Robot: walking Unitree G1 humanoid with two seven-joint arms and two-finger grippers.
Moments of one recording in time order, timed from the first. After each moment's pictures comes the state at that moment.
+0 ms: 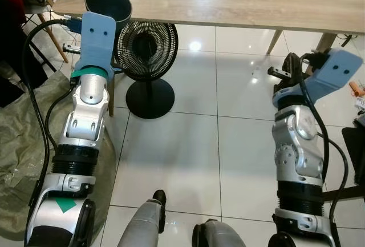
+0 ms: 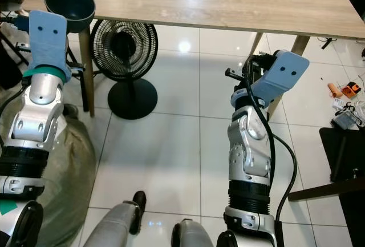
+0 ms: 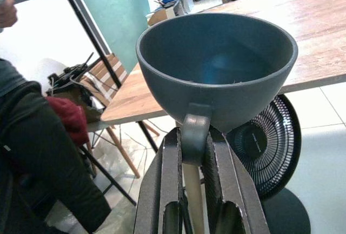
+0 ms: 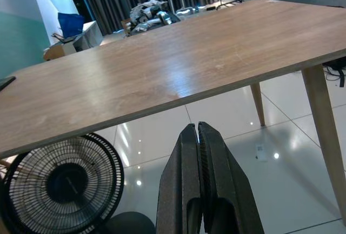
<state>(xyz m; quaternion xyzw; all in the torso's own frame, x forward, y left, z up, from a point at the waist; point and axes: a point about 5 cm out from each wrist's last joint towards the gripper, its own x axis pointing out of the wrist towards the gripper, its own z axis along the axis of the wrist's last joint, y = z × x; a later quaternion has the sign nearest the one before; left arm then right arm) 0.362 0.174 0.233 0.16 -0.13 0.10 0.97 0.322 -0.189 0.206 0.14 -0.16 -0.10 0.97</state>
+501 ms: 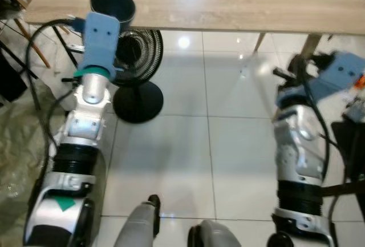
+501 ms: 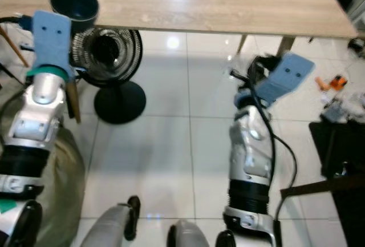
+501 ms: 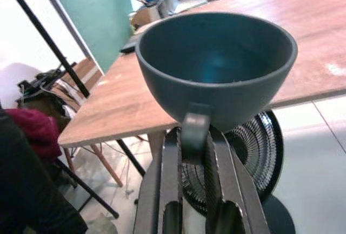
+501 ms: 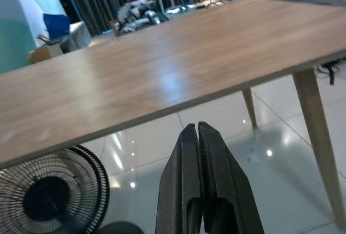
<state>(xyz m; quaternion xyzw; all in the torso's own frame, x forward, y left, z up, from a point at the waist) 0.364 0.178 0.230 0.16 -0.12 0.11 0.97 0.322 -0.183 0.203 0.14 -0.16 -0.10 0.97</state>
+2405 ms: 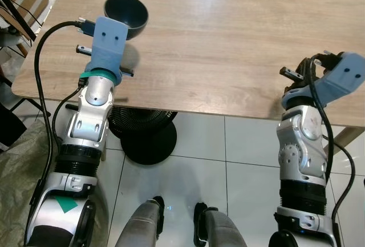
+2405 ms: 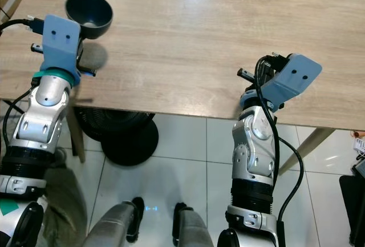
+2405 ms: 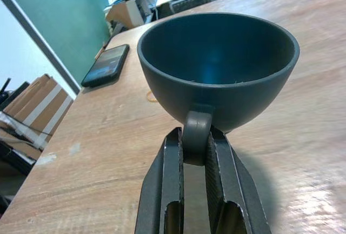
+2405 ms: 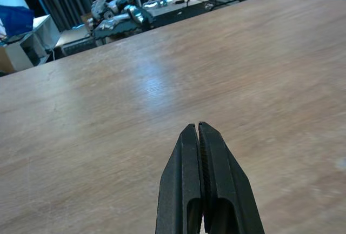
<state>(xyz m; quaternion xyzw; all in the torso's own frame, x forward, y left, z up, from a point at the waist) 0.362 0.158 0.225 0.17 -0.12 0.03 0.98 0.320 -0.209 0.203 0.14 -0.16 -0.18 0.96</state>
